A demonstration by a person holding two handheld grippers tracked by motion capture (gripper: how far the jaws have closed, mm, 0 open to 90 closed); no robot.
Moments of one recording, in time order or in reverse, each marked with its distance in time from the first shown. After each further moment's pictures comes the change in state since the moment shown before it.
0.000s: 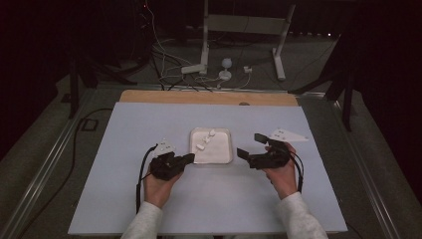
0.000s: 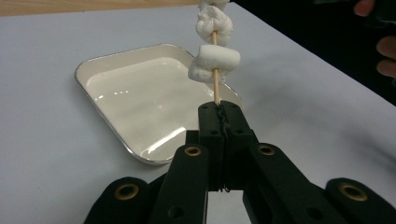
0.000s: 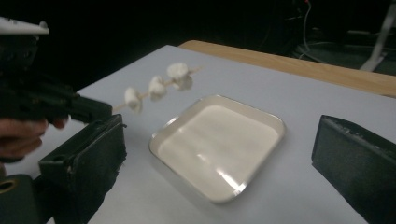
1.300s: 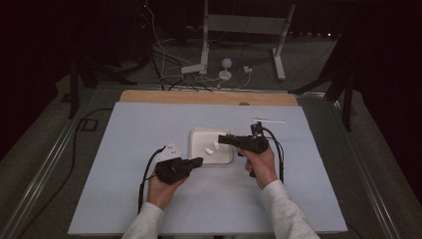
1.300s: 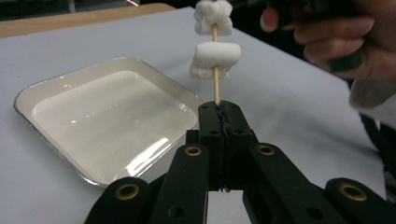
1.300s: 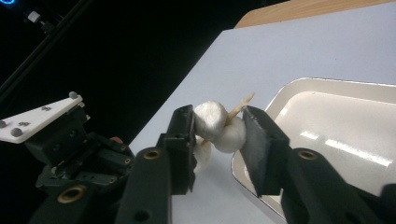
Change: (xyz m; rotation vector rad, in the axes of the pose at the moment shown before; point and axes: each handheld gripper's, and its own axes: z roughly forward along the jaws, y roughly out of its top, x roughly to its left) left arm -0.010 -0.004 0.008 -0.030 -0.134 0.130; right arm -0.010 0.015 0.058 0.094 0.290 0.402
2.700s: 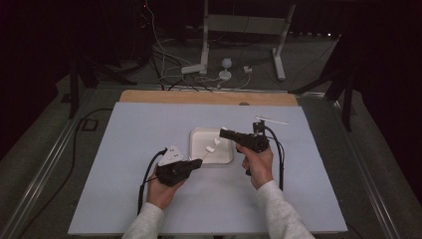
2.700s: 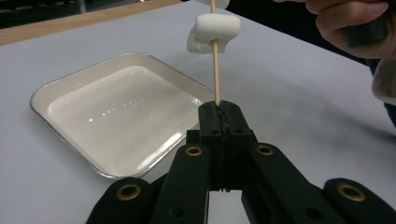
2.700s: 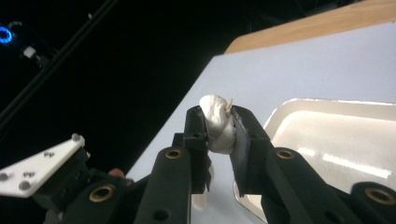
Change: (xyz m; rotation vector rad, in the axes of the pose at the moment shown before) left arm -0.004 -0.003 0.000 0.027 0.050 0.061; right arm 0.007 0.001 -0.001 -0.121 -0.044 0.055
